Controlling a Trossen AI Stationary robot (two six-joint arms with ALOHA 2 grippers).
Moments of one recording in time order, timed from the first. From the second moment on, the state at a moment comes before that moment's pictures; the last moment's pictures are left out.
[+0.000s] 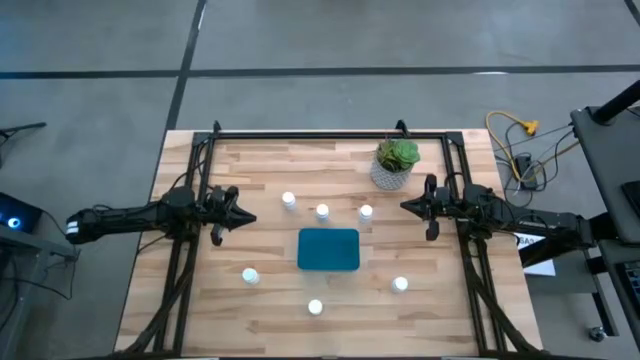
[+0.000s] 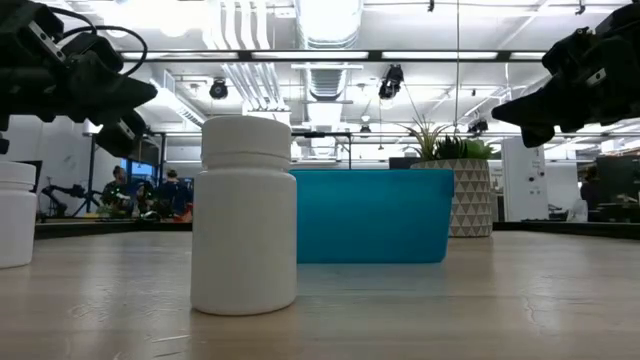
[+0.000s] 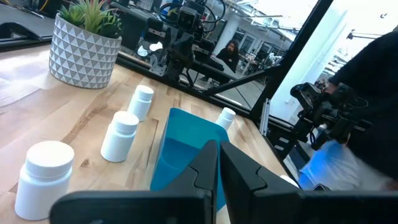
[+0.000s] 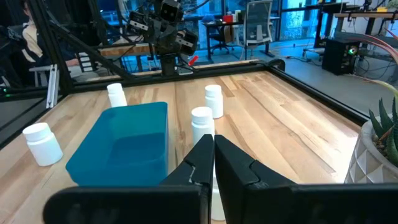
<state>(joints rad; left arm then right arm) 0.14 0.17 0.01 0.10 0.24 -0.44 -0.20 0.13 0.01 0.03 -0.10 0.11</state>
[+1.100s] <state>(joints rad) 0.14 0.17 0.01 0.10 0.24 -0.44 -0.20 0.13 0.01 0.27 -0.10 1.37</state>
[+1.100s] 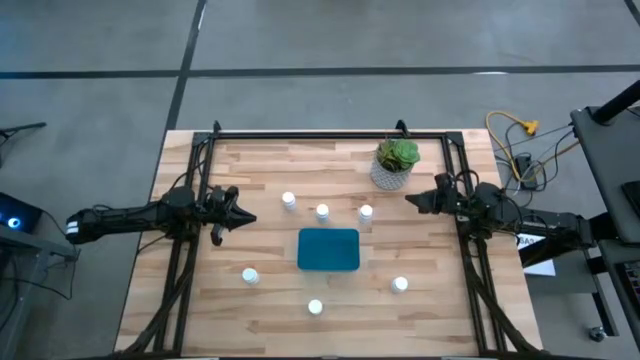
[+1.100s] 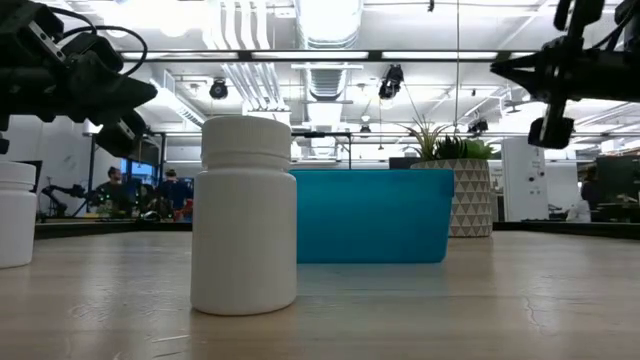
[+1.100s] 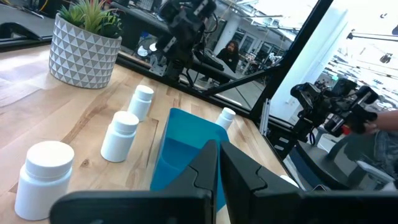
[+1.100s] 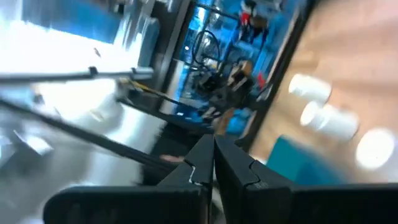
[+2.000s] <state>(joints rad) 0.14 0.17 0.01 0.10 0.23 -0.44 -0.12 0.53 0.56 -0.17 0.04 1.01</state>
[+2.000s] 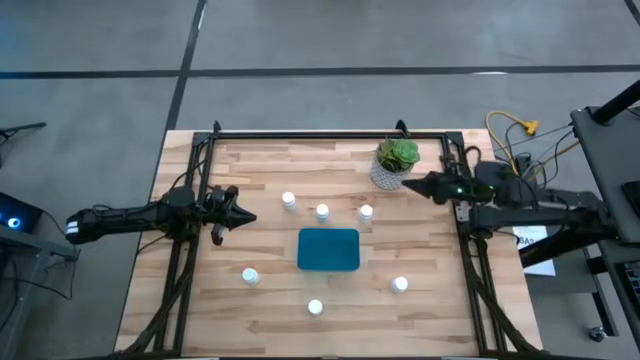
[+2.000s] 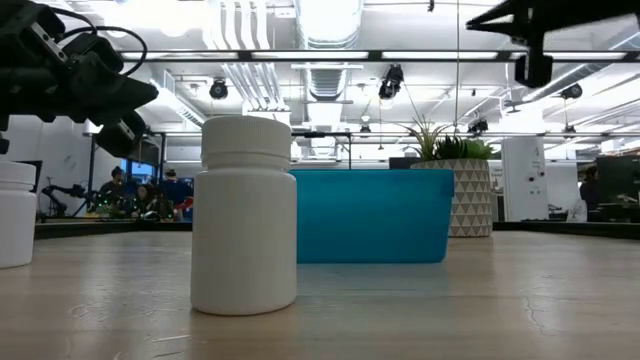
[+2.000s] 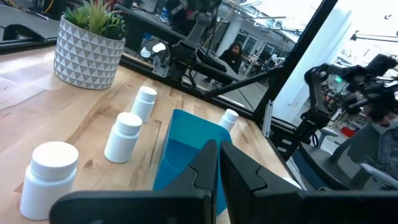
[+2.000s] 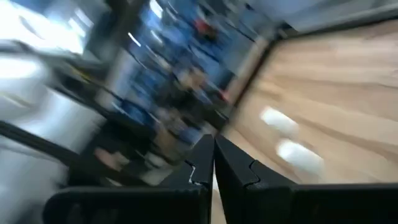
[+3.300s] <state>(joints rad) 0.14 0.17 0.01 0.10 0.17 -0.57 -0.11 1.80 1.51 -1.18 0.01 0.87</state>
